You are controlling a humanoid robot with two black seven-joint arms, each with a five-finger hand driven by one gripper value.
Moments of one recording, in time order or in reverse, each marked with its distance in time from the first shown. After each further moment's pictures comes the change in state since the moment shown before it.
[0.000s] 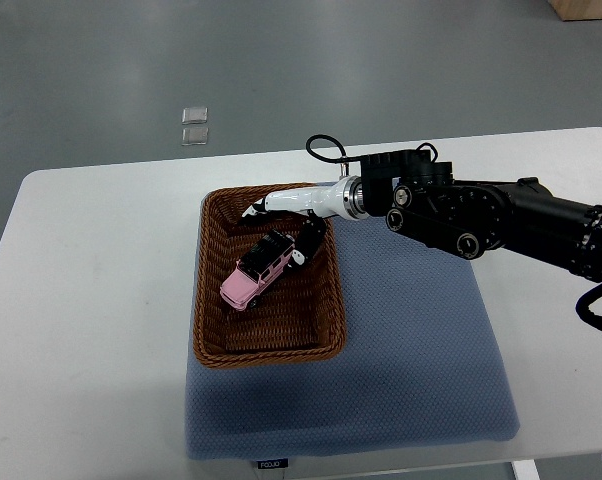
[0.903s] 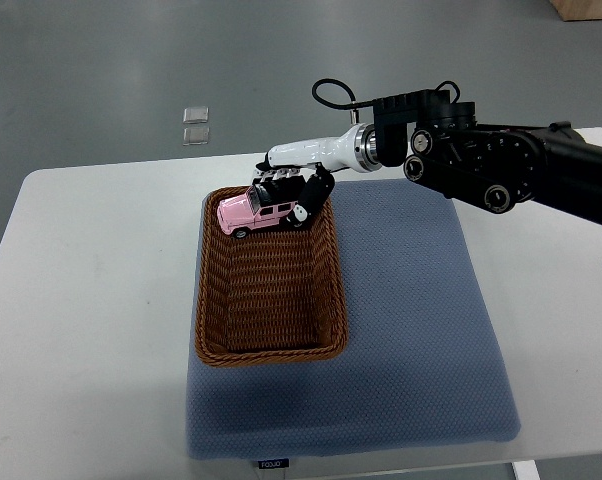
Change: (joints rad) left arm 0.000 0.000 0.001 -0.006 0.000 0.000 0.000; right arm 0.118 -0.067 -0.005 0.058 -0.002 0.056 -0.009
